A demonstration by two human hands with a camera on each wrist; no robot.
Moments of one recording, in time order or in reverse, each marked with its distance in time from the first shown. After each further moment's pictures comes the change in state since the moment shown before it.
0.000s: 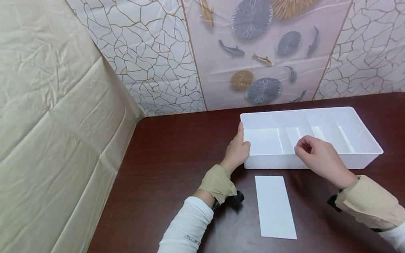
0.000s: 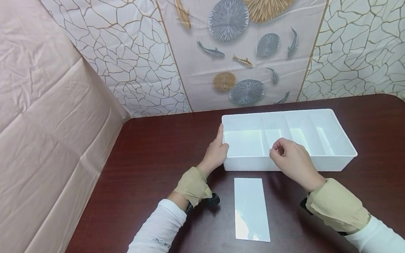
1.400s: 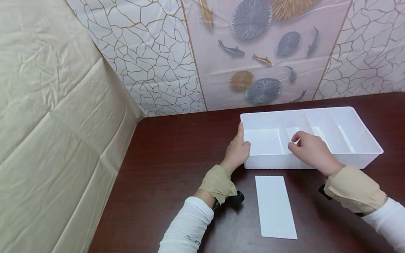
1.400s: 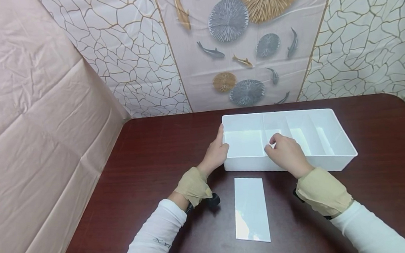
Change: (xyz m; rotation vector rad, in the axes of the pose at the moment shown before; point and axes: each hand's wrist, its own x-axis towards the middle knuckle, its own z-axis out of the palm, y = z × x) left_hand 0.001 0.000 0.001 0.019 0.010 -0.006; right_hand 0.029 0.006 0.010 -0.096 -0.125 0.062
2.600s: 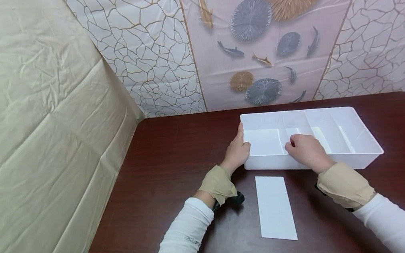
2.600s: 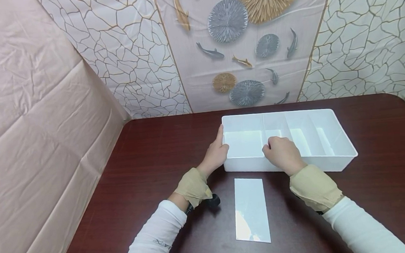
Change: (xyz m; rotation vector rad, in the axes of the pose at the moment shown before) left_hand -0.001 0.001 0.000 -0.025 -0.004 -0.009; right_hand 0.011 0.004 0.011 -0.084 -0.006 -0.036
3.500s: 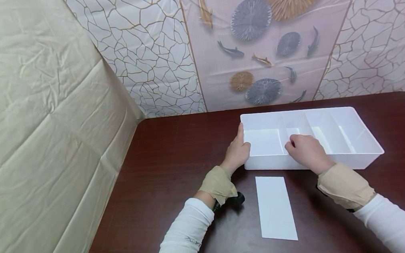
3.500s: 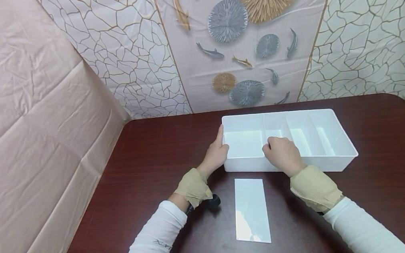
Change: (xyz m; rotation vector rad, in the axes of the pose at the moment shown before) left_hand 0.001 0.000 0.000 0.004 -0.001 -0.011; right_hand -0.002 -0.001 0.003 -0.003 0.074 -0.031
